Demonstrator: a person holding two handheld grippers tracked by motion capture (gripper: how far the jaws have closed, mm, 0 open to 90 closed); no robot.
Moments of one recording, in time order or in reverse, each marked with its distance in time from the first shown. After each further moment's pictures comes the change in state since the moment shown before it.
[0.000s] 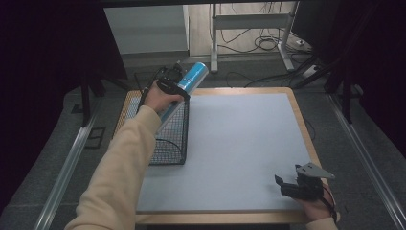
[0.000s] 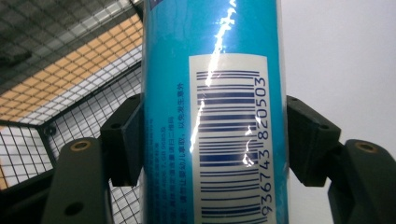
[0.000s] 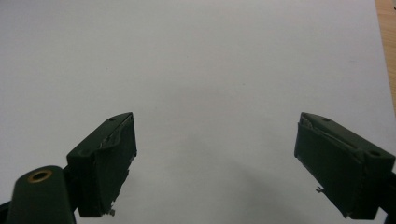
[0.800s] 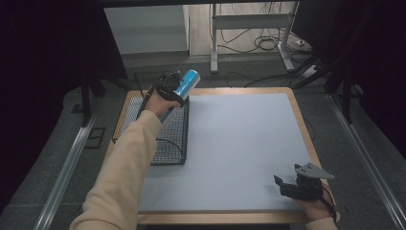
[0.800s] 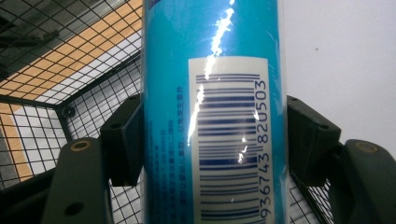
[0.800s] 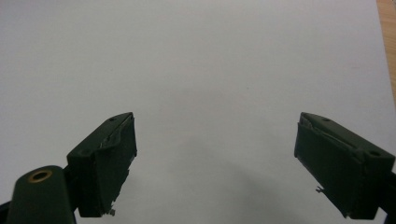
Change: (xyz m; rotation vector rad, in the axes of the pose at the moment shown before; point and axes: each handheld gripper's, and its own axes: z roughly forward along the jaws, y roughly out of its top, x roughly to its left) left arm 0.014 -0.011 0.042 0.077 0.111 0.000; right arm 0.002 0.000 0.000 -0.013 0.007 -0.018
